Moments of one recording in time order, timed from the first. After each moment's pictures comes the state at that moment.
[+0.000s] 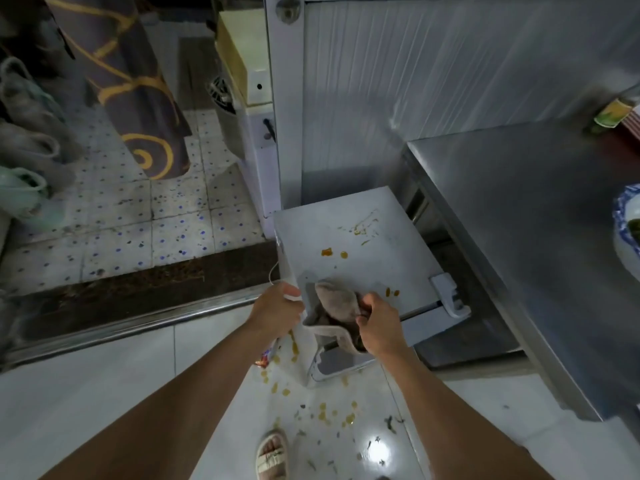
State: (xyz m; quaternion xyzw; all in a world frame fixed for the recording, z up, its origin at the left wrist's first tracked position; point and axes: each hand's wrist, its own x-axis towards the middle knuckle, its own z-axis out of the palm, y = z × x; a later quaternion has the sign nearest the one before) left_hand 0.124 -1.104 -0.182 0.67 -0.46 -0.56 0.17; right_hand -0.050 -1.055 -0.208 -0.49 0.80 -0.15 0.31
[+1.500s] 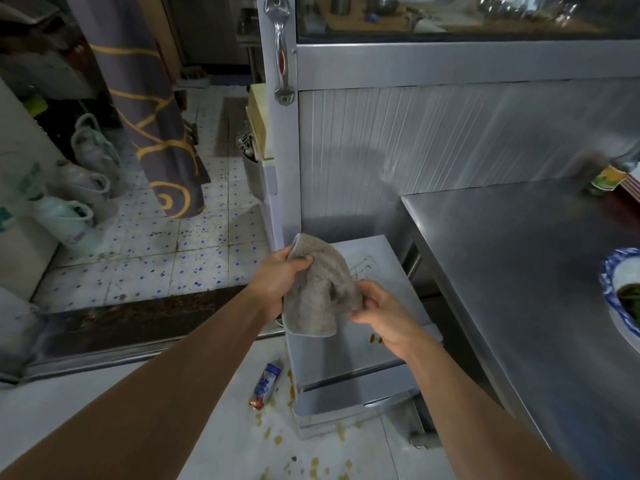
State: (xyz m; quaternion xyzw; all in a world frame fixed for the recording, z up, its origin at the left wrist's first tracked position) left_hand 0.073 -1.144 -0.071 0.51 -0.37 -0.67 0.39; right_hand -0.110 -1.101 -0.121 -0.43 0.57 -0.34 0.61
